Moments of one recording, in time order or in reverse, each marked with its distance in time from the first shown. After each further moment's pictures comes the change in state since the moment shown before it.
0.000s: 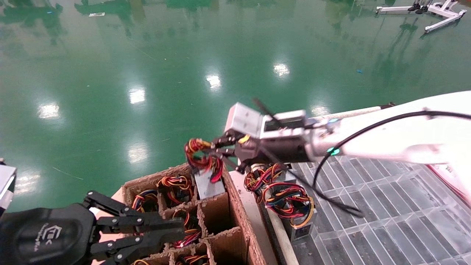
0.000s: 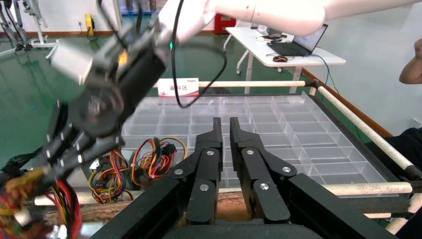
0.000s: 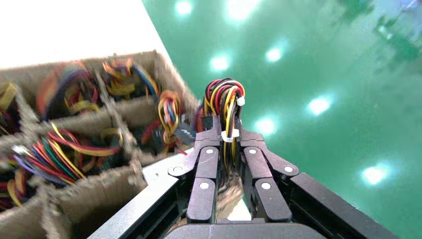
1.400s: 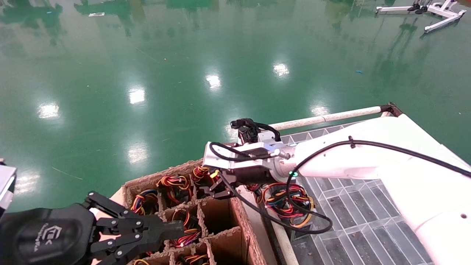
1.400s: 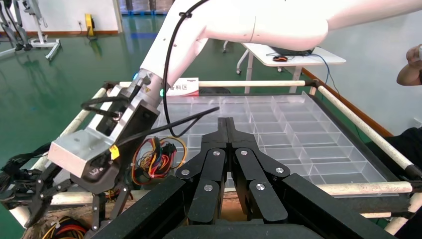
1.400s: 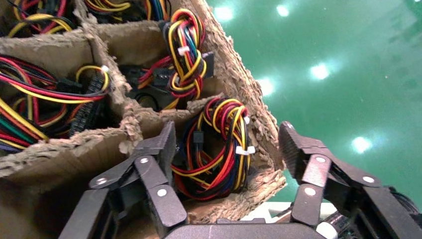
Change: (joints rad) left arm 0.001 0.001 -0.003 0.000 0.002 0.001 -0.001; right arm -0.052 -0.169 -0.069 -0.116 -0.236 0.130 -0.017
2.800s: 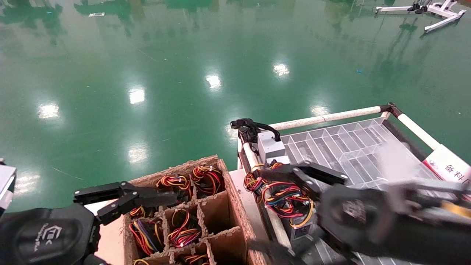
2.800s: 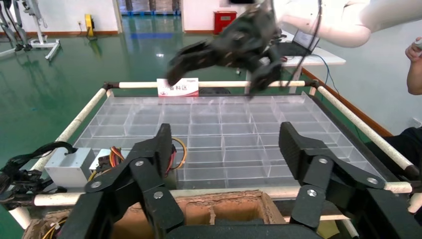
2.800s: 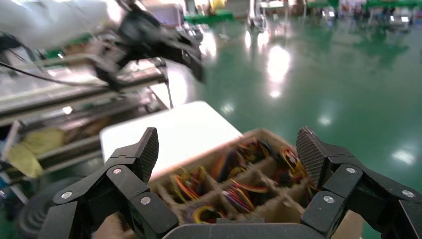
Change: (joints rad) left arm 0.001 0.001 -0.003 0.000 0.002 0.001 -0.002; right arm -0.460 0.596 0.372 0.550 0.771 -0.342 0.197
